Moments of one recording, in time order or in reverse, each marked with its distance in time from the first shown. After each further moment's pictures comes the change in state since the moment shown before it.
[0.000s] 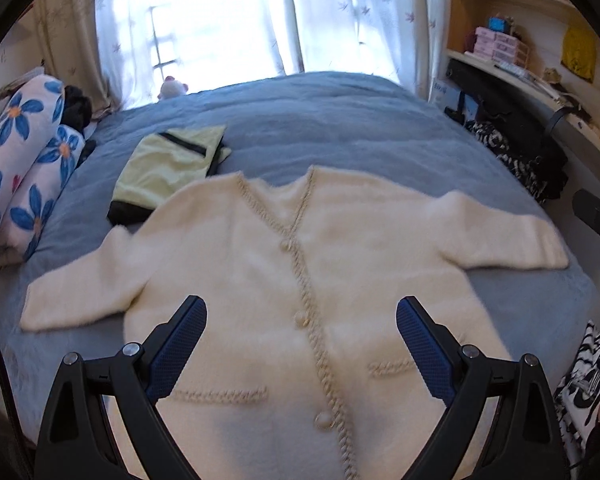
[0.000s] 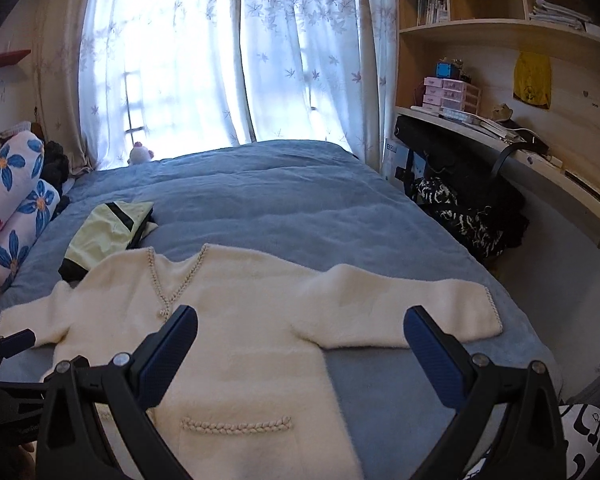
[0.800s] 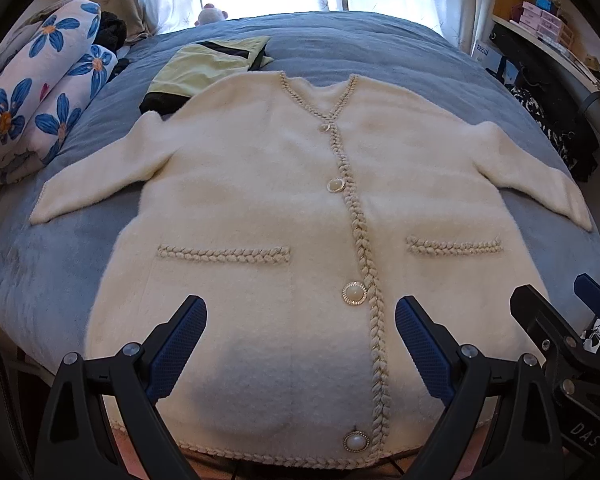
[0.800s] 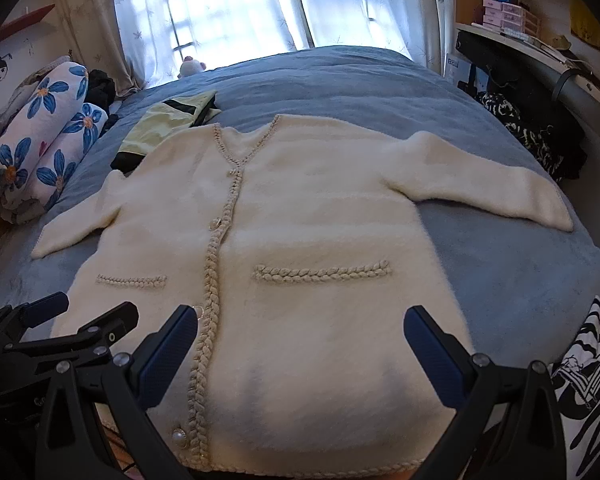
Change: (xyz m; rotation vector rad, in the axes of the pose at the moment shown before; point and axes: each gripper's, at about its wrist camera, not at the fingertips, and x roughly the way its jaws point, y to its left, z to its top) left arm 0.001 0.018 -0.119 -0.132 0.233 0.085; right arm -0.002 0.069 -0.141 -0.082 0.304 0.151
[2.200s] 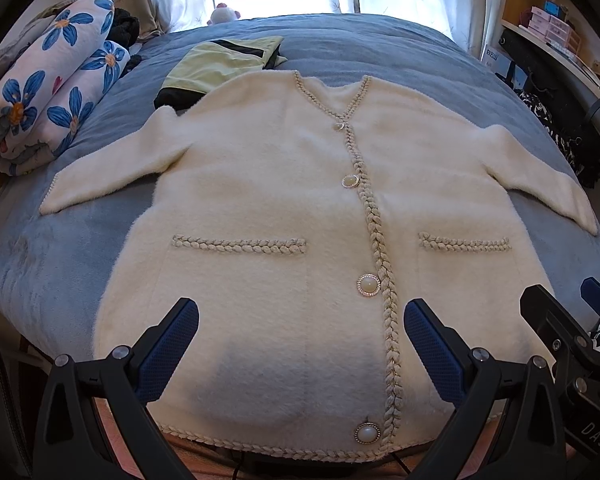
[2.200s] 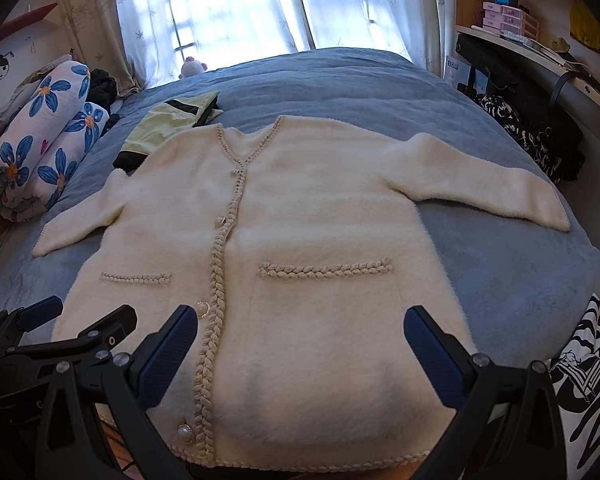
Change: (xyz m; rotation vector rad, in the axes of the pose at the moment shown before) left arm -0.005 0.012 -0.013 -0.032 -0.015 0.028; right arm -0.004 0.000 -0.001 0.012 0.006 0.027
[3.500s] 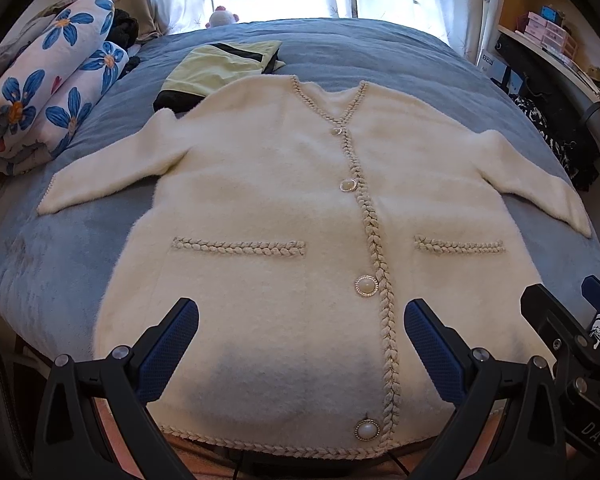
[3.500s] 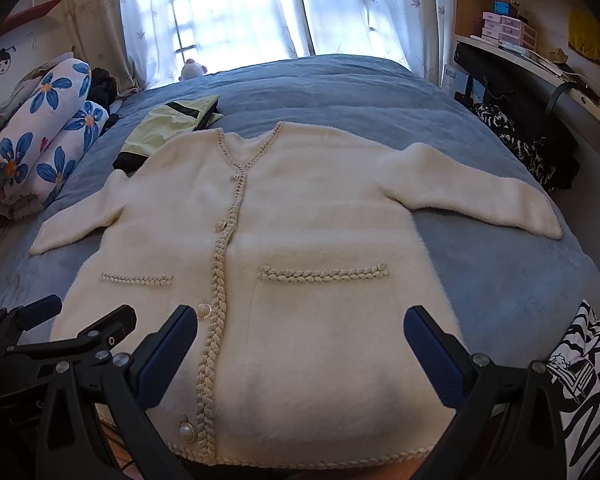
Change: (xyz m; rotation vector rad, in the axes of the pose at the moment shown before) left arm -0.003 -0.001 0.002 -0.003 -0.010 -0.014; right arm -0.003 0.001 0.002 -0.006 -0.007 -0.010
